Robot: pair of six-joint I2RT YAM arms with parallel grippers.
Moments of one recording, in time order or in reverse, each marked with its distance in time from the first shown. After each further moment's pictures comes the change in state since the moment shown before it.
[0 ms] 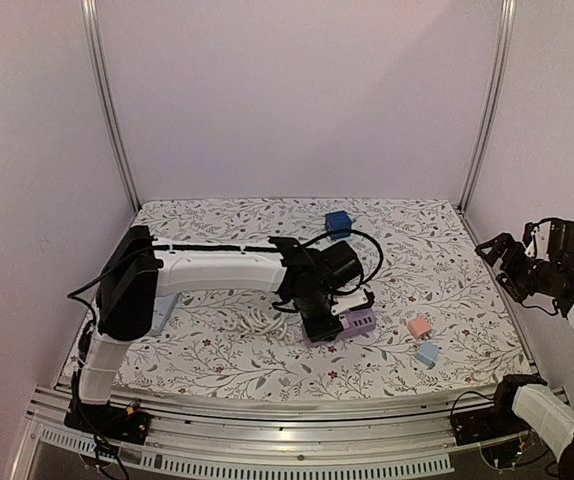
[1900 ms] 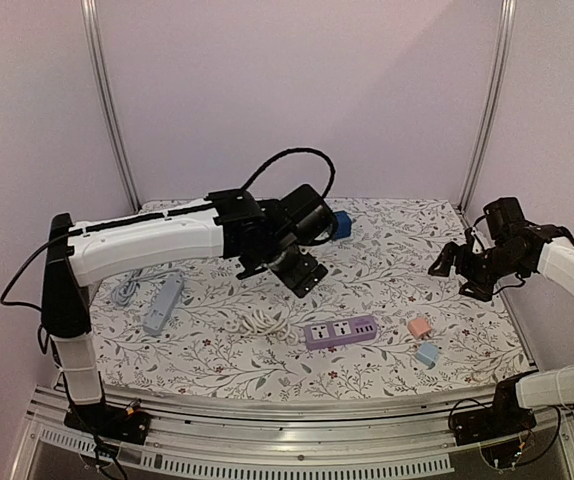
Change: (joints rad) left arm 0.001 -0.292 -0.036 -0.063 -0.471 -0.309; right arm 0.360 0.409 0.182 -0.166 0.152 -0.042
